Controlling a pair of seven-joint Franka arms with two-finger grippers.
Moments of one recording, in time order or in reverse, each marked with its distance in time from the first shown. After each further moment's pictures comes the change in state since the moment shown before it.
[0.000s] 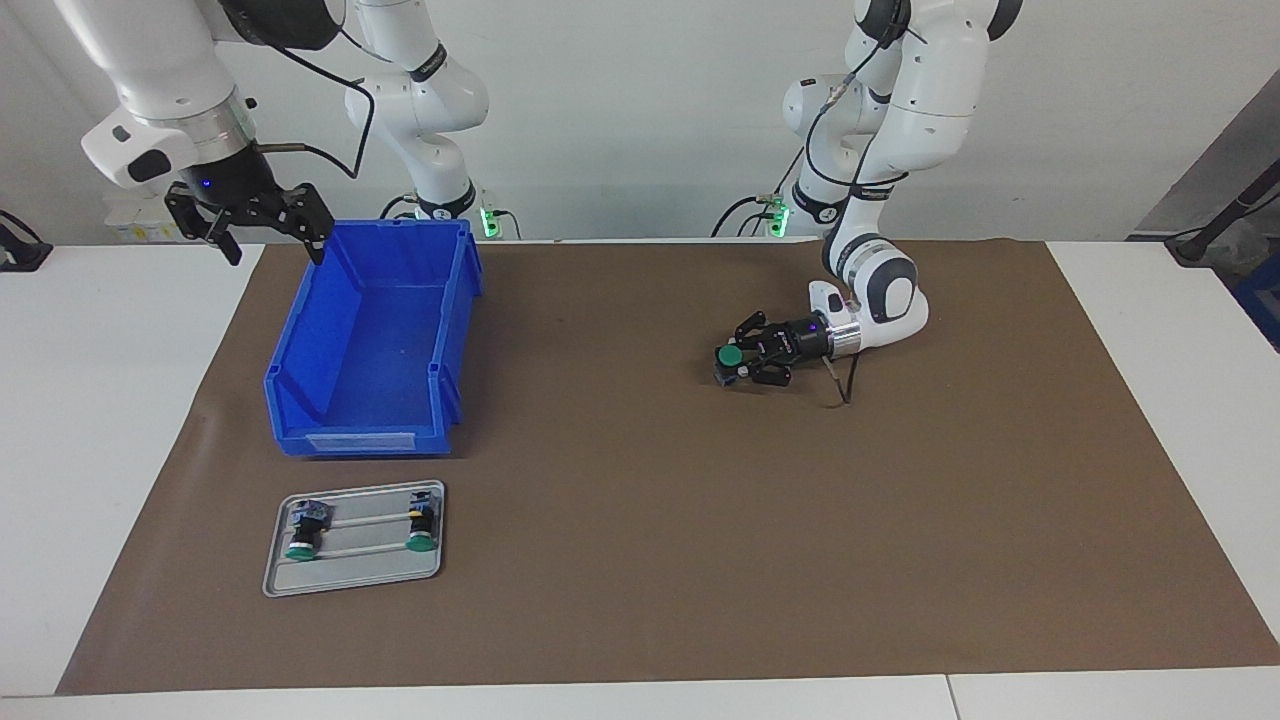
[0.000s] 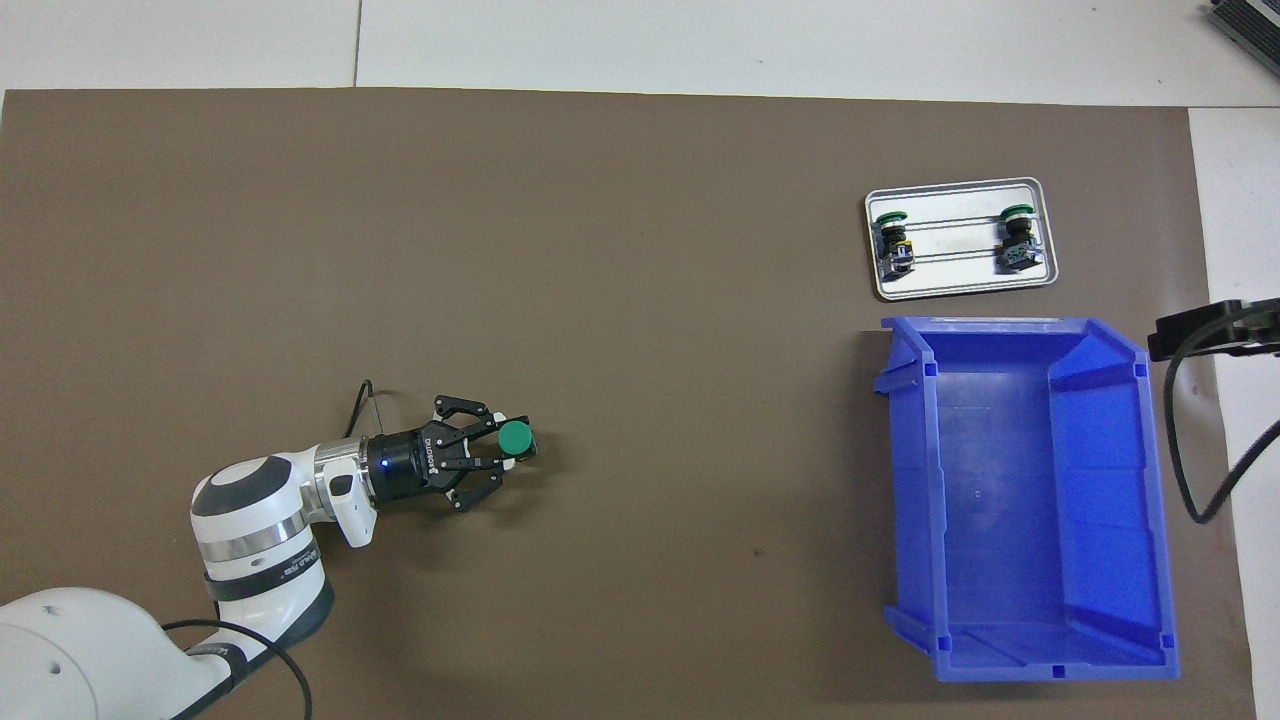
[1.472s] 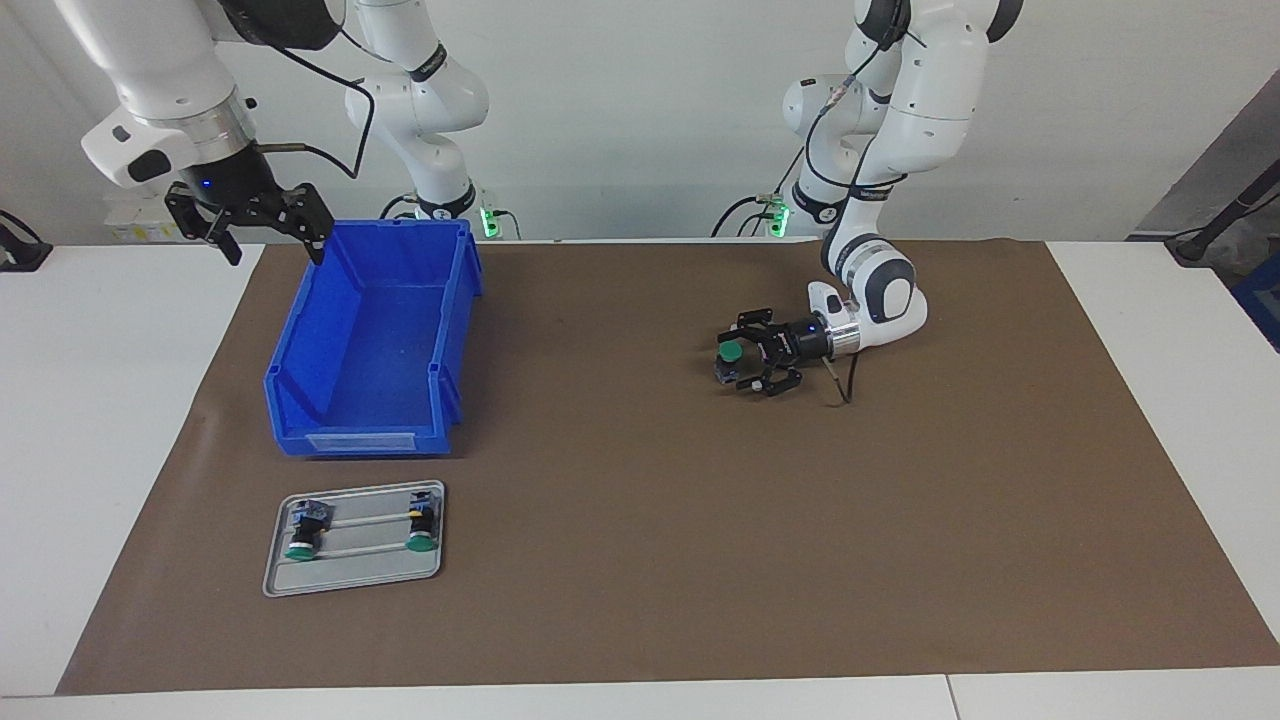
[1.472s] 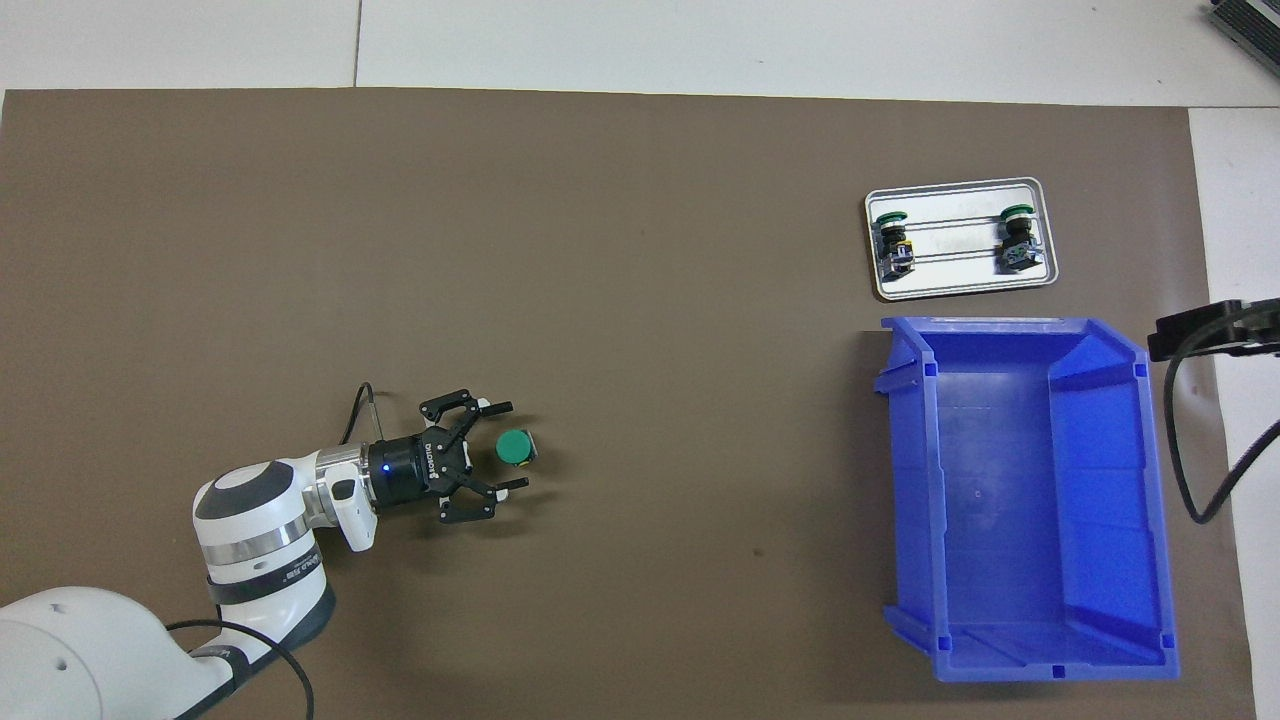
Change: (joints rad) left arm 0.000 0.008 -0.001 -0.011 0.000 0.025 0.003; right arm 0.000 0.000 0.000 0.000 0.000 0.000 0.000
